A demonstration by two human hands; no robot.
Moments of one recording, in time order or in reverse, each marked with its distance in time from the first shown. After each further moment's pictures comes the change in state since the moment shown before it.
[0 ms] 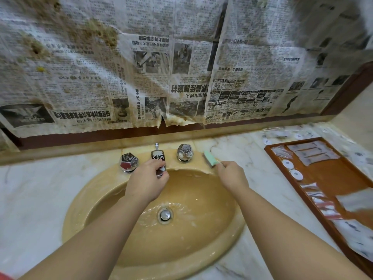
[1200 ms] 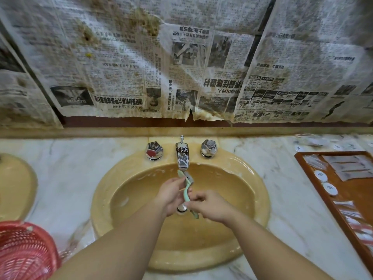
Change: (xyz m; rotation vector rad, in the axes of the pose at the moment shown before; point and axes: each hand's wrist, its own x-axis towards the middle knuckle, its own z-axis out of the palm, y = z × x) left_hand -0.032 -0.014 0.059 -1.483 -0.240 -0.962; right_hand -0.079 -0.022 0.079 0.114 -0.666 -0.247
